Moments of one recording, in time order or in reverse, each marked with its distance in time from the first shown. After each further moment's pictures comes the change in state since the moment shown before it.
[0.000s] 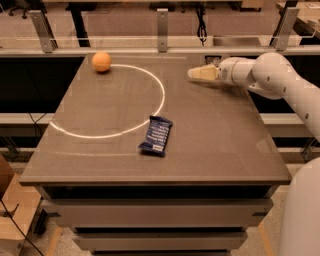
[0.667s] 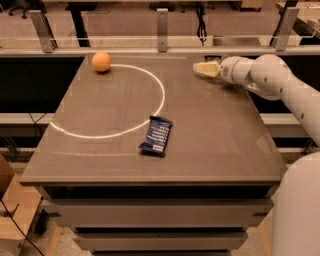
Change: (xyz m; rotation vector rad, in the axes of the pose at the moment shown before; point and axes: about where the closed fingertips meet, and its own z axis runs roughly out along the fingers) arm -0.003 -0.030 0.006 0.085 -0.043 0.068
